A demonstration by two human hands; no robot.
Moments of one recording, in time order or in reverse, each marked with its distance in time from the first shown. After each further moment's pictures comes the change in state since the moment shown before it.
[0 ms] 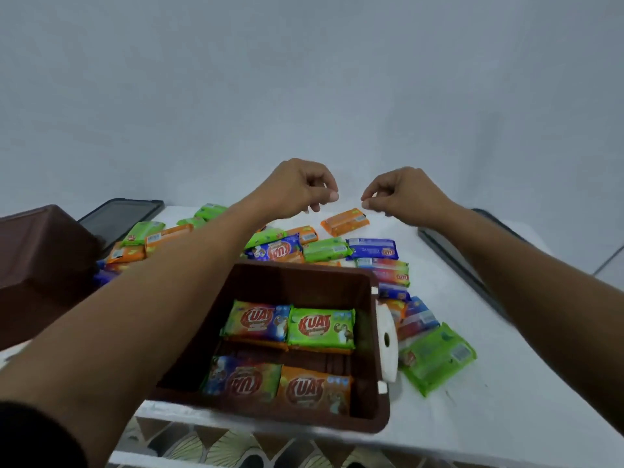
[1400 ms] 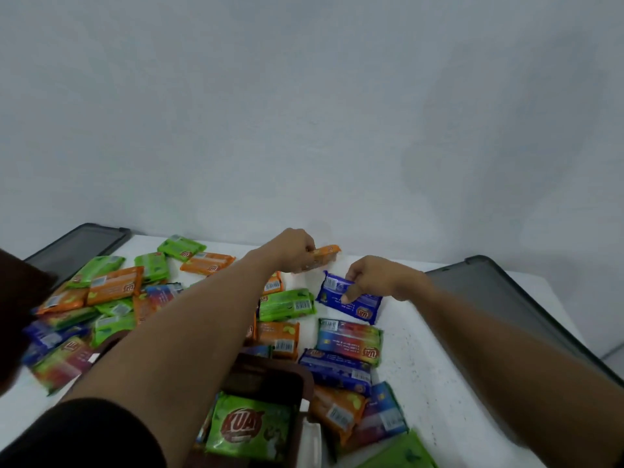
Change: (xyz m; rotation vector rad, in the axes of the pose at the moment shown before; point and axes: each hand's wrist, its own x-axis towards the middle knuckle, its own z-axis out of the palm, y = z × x) left_hand 0.141 -0.092 0.101 0.507 -0.295 -0.361; right_hand 0.085 0.145 0.047 0.162 -0.624 0.336
